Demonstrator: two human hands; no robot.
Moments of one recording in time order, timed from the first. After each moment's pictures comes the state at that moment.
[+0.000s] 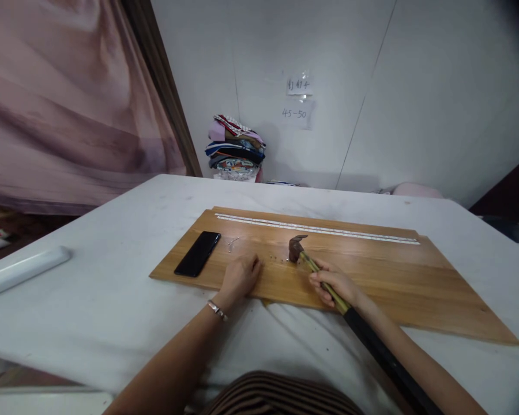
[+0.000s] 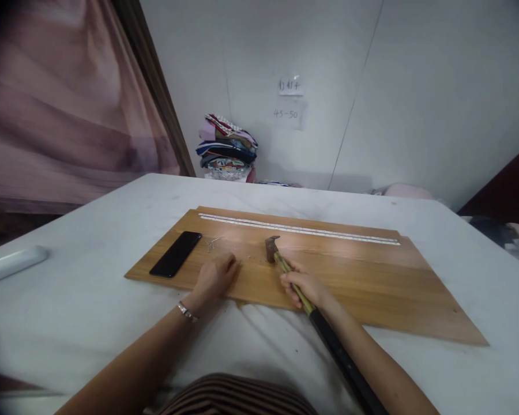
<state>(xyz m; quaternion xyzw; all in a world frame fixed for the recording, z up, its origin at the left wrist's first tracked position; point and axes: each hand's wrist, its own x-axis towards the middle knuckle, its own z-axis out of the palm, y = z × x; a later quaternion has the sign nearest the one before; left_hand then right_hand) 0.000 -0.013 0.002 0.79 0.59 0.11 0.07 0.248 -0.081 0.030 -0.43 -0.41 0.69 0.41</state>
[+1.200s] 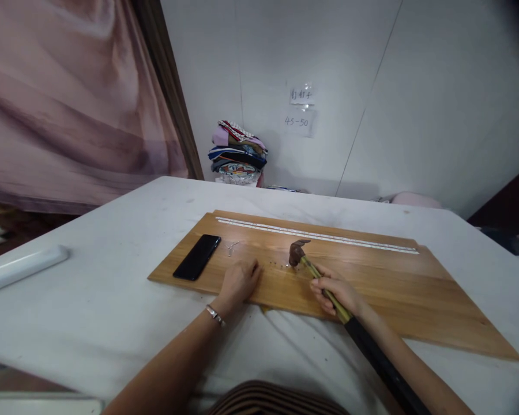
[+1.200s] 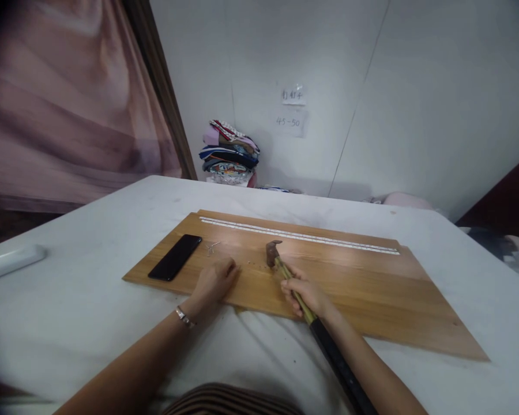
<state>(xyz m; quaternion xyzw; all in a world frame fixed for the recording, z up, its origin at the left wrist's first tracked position) -0.001 -0.012 0.000 0.79 0.59 0.13 0.07 0.249 -0.082 0.033 -0.43 -0.43 0.68 0.41</state>
